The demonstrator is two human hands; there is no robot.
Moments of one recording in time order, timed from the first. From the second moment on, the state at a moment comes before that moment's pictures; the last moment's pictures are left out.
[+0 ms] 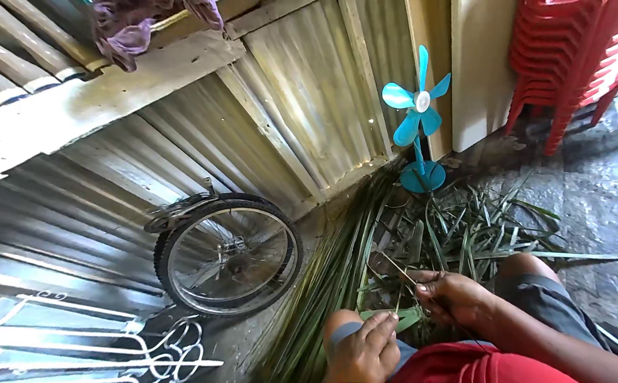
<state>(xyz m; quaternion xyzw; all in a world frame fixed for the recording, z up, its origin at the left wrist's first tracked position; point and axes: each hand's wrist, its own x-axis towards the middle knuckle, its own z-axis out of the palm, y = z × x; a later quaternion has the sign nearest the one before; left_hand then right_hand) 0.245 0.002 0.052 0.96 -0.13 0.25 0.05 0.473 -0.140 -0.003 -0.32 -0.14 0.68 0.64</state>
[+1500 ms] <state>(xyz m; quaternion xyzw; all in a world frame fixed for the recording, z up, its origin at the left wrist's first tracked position) 0.233 -0.008 0.007 0.75 0.09 0.40 0.53 0.478 -0.134 -0.002 -0.36 -0.11 0.61 0.70</state>
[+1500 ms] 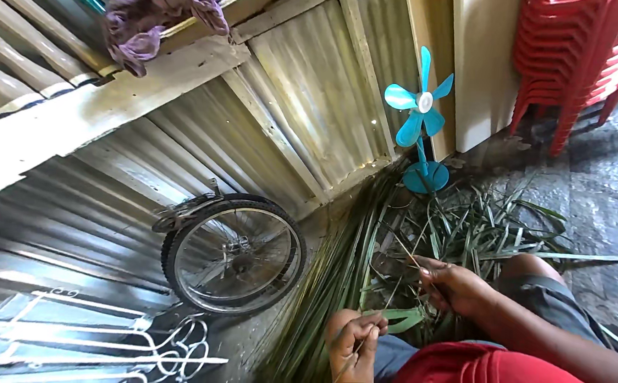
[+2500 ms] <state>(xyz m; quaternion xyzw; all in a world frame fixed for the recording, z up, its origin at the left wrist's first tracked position) 0.232 0.004 0.027 0.92 -0.09 0.31 0.21 0.474 -0.139 -0.004 -0.34 -0.07 0.66 0.66</state>
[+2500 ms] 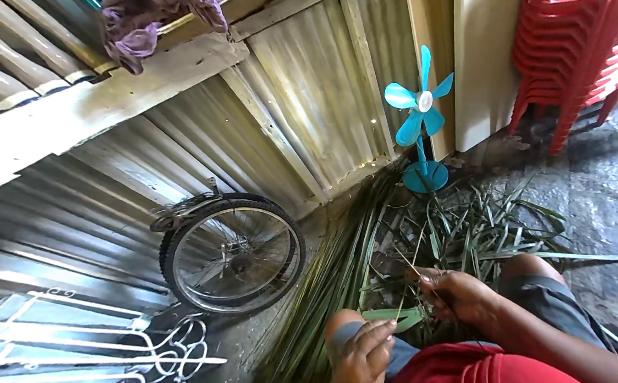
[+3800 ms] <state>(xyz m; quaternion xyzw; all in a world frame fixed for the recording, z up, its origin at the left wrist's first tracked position) 0.352 0.029 0.058 0.90 0.09 -0.04 0.43 0.495 -0.143 0.064 -0.45 -0.36 0.38 0.73</state>
